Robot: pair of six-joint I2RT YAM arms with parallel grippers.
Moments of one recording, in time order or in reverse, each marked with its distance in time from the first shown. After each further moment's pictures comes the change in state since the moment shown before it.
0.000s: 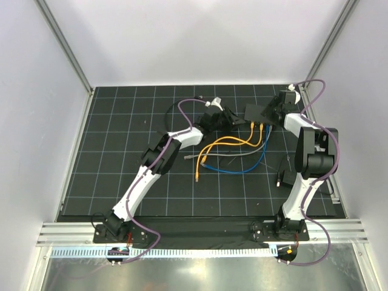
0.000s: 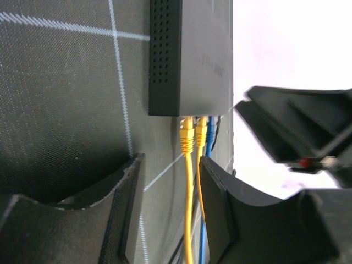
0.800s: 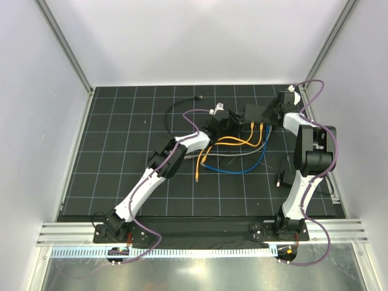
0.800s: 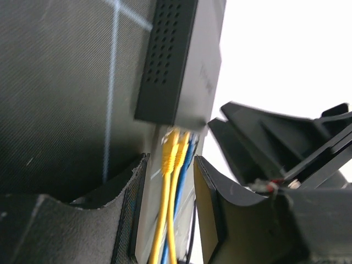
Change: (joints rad) left arm -0.062 0.082 0.098 0.011 -0.135 -0.278; right arm 0.000 0.053 0.028 -0.011 0.066 0.000
